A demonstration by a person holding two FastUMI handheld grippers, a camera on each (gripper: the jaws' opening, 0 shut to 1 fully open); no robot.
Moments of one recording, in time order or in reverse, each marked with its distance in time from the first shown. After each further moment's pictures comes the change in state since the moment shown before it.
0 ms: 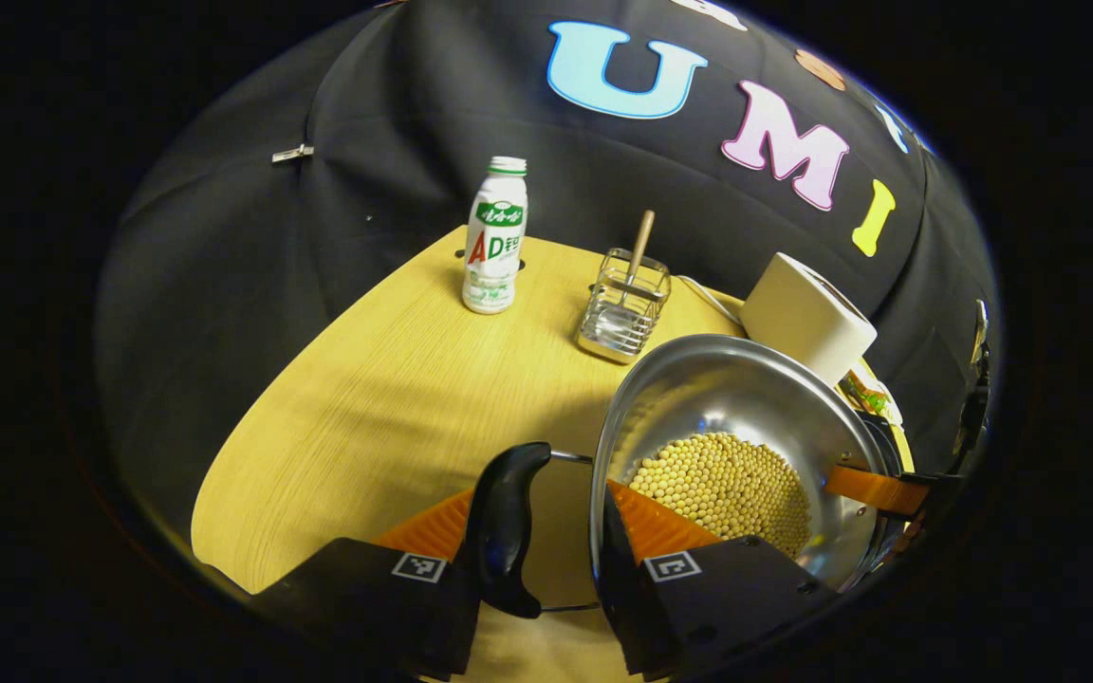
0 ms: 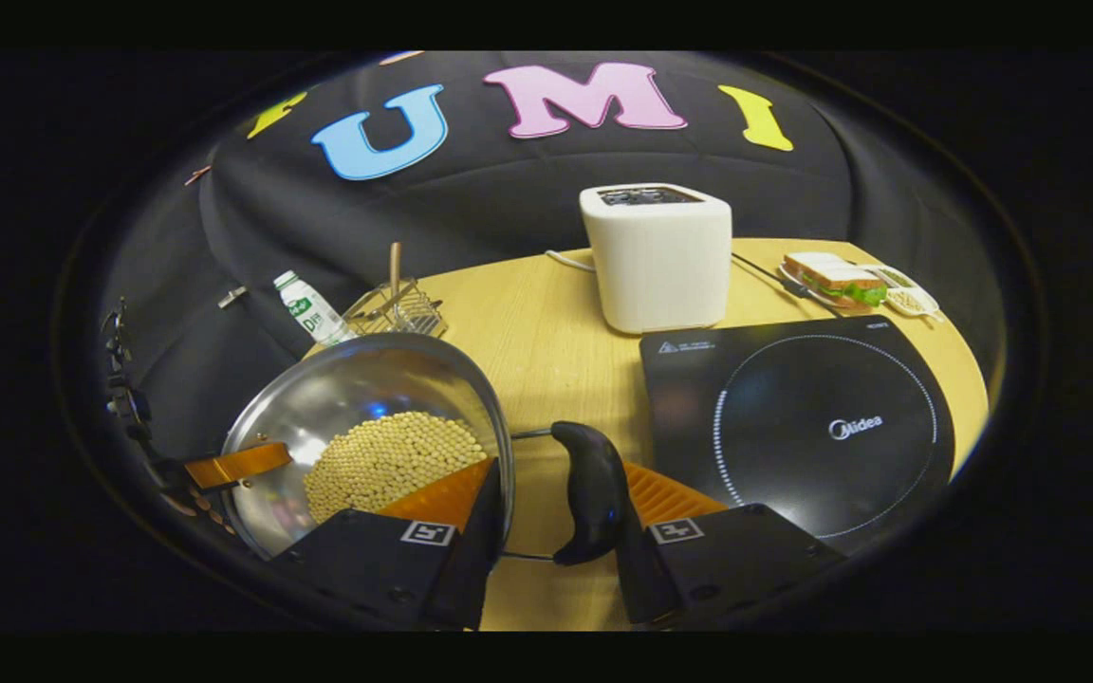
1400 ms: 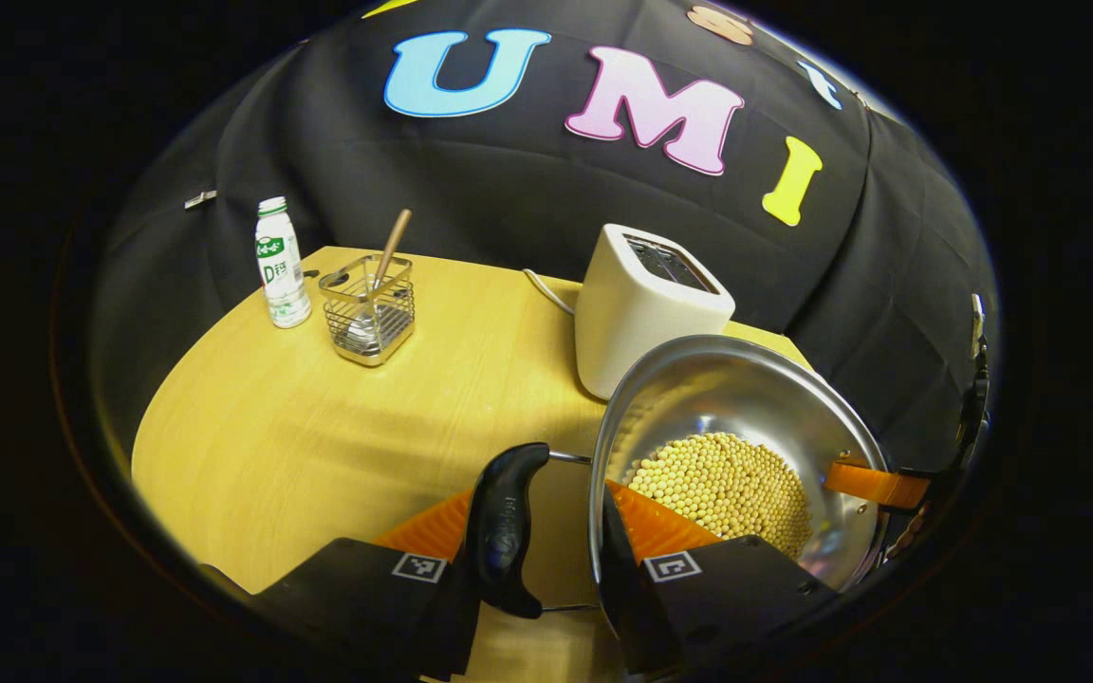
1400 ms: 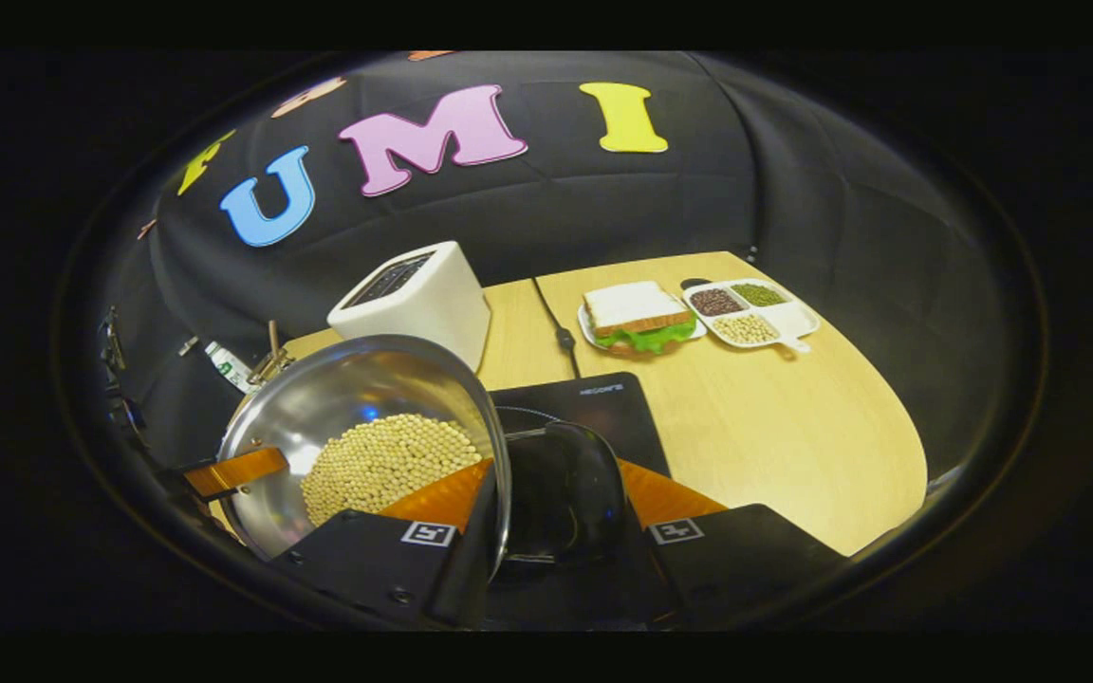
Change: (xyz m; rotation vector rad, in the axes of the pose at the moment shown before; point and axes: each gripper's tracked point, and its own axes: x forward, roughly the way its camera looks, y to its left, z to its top) left arm 0.024 -0.270 -0.015 0.070 -0.014 -0.107; right arm -0.060 -0.255 0.072 0.064 -0.047 -0.115
